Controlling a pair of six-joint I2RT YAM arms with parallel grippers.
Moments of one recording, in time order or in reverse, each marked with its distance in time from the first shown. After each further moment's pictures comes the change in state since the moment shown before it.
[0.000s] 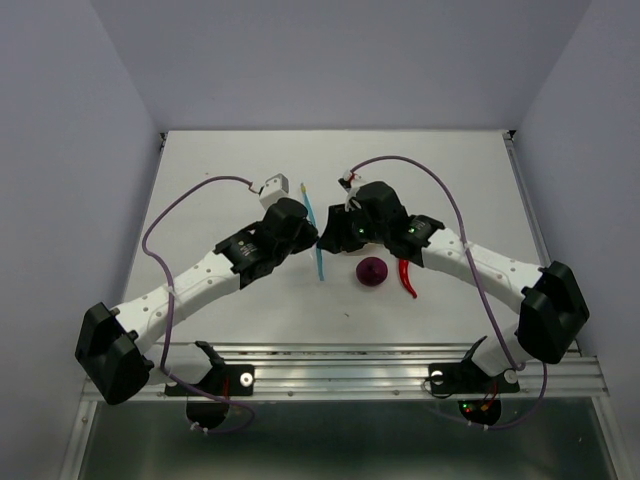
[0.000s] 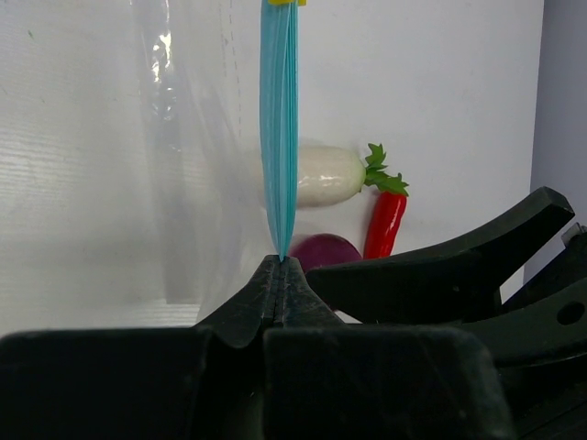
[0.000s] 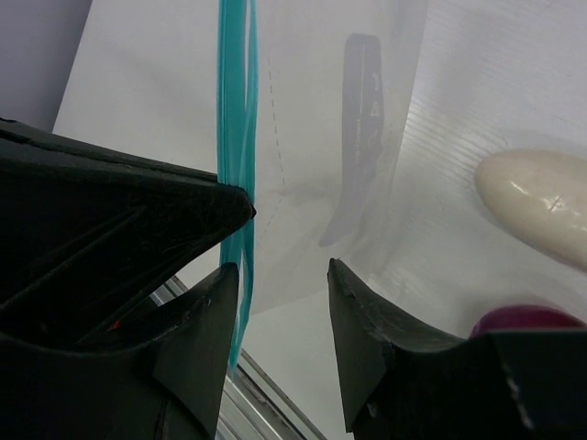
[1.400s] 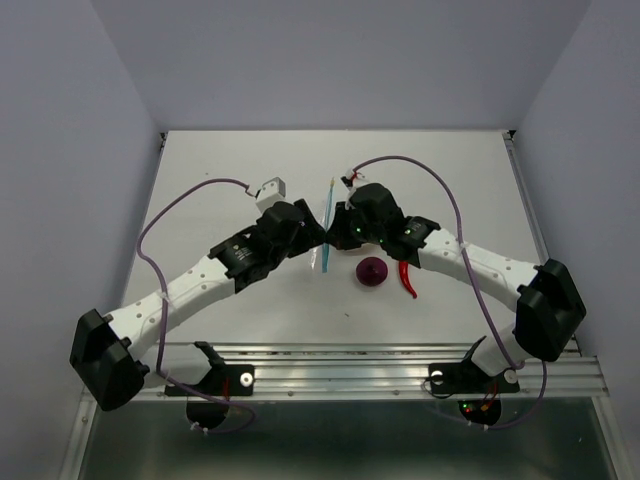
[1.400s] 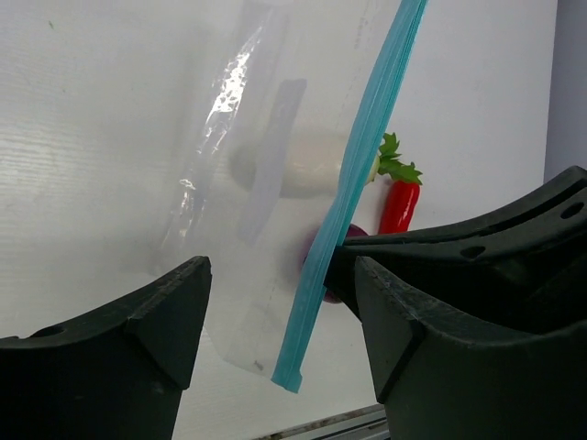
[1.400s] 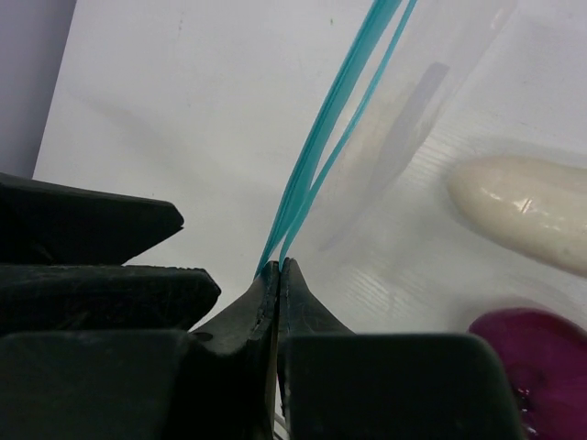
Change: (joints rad) left arm -0.001 -0.035 -0.026 -0.033 0.000 0.007; right arm 0.015 0.018 0.000 0.027 0.112 0.056
